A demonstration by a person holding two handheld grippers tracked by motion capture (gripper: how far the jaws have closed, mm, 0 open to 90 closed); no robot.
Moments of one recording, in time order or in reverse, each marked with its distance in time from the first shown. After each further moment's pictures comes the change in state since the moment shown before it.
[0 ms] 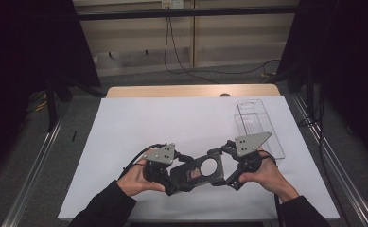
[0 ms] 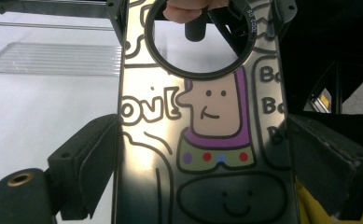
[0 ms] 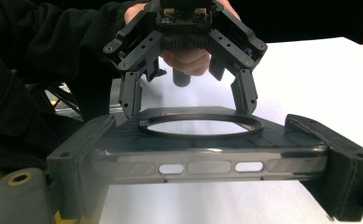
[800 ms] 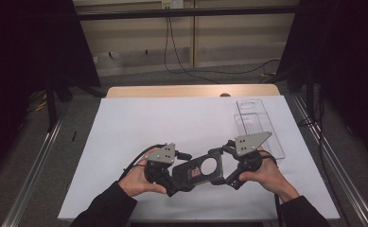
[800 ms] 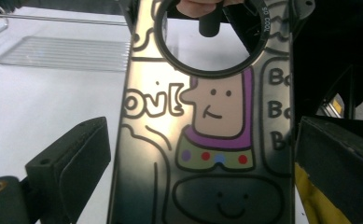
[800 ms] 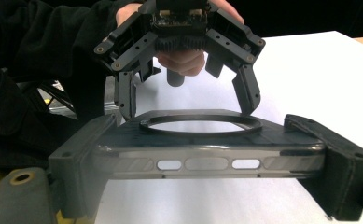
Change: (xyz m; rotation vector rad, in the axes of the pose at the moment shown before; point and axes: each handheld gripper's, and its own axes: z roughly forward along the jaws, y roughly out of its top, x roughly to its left) left arm 0.000 -0.003 0.003 -0.012 0.056 -0.035; right arm 0.000 0.001 -0.001 0.020 -0.027 0.012
